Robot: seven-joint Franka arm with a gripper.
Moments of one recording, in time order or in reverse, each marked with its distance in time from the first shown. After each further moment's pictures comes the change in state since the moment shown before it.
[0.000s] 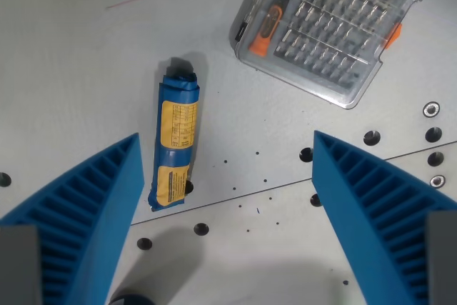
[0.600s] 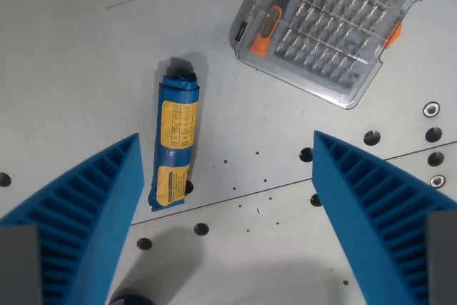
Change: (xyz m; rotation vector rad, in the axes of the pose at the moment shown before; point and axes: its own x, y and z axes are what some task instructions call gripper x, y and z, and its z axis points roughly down) arm 0.000 0.000 0.001 0.000 -0.001 0.000
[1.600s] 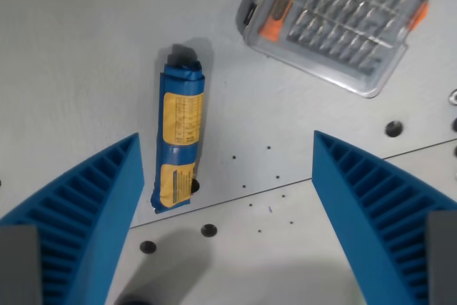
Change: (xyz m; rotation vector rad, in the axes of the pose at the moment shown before) arm -0.016 -0.012 0.044 -0.007 -0.027 0.020
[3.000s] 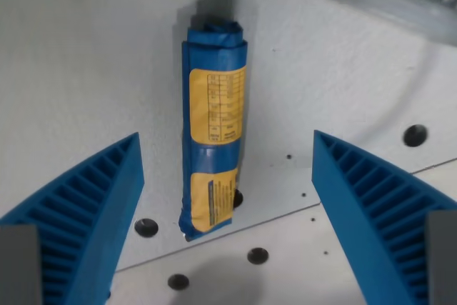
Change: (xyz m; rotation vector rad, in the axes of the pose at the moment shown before) arm -0.048 -0.032 0.108 0.007 -0.007 0.073
